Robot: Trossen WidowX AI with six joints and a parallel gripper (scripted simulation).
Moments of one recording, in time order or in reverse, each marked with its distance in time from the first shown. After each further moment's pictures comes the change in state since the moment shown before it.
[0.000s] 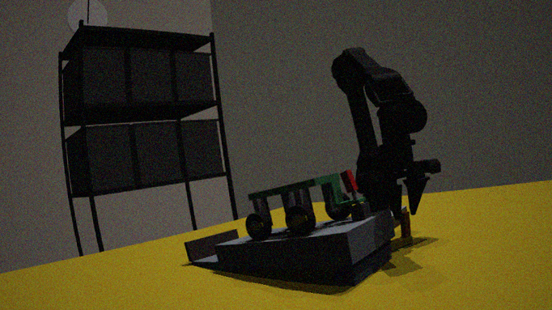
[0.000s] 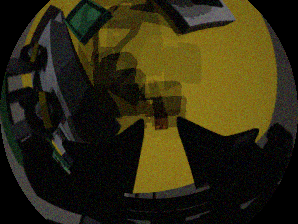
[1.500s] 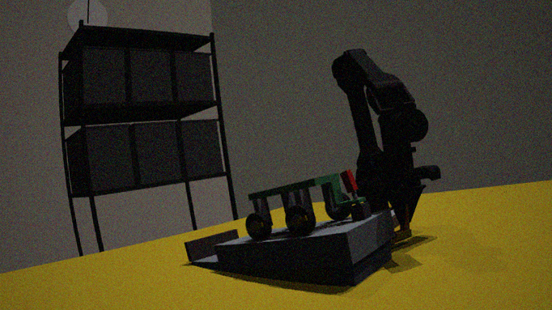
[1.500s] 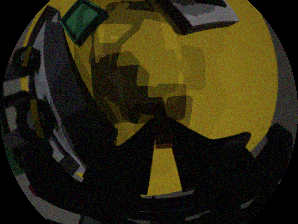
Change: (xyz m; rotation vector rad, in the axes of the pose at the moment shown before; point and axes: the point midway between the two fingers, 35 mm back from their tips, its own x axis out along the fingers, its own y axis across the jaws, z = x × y) arm 0.014 -0.003 0.005 -0.004 -0.018 -0.007
